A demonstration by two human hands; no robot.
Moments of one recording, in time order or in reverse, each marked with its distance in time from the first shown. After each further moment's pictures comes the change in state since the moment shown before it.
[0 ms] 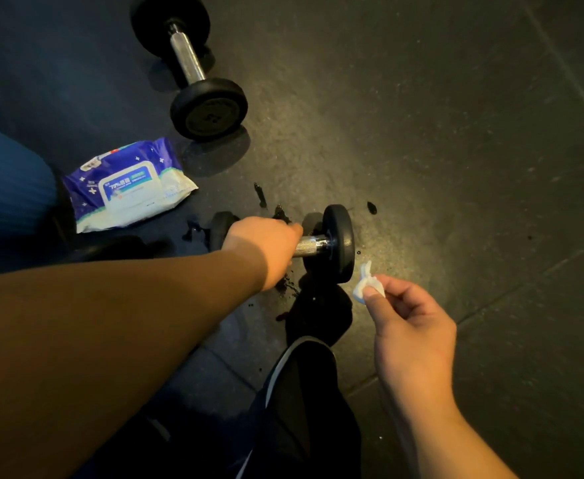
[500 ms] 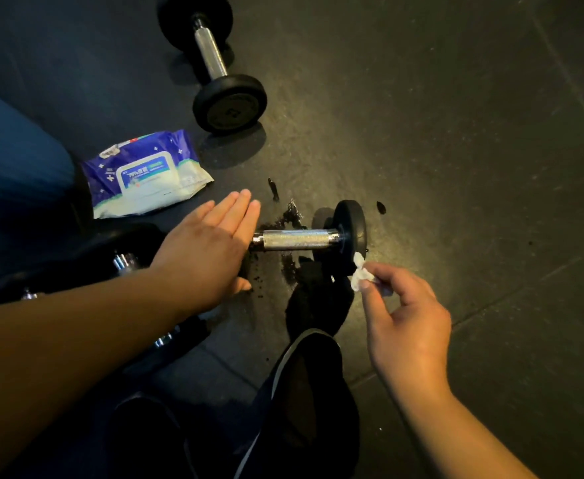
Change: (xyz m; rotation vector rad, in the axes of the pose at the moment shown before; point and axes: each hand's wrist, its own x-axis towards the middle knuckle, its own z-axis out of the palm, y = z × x) left_hand -0.077 -0.057 0.016 0.165 0.150 -0.007; right_hand -0.006 -0.001 0.001 -0.642 -0.111 -0.529
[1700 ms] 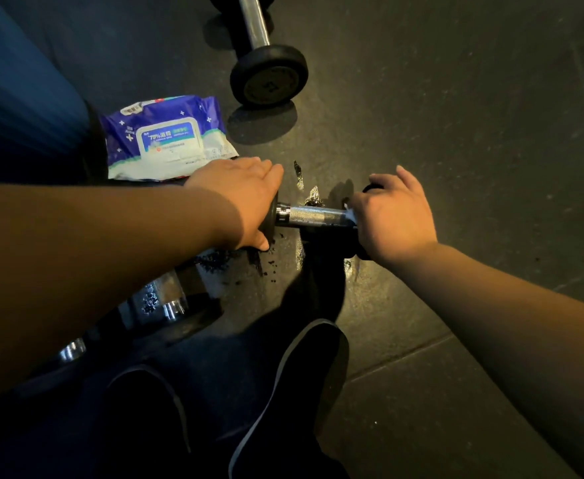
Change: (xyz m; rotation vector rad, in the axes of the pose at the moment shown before) left_hand 0.023 -0.031 -0.024 -0.113 -0.182 -0.044; right_hand 0.124 -0.016 0.058 -1.048 -0.413 -0.623
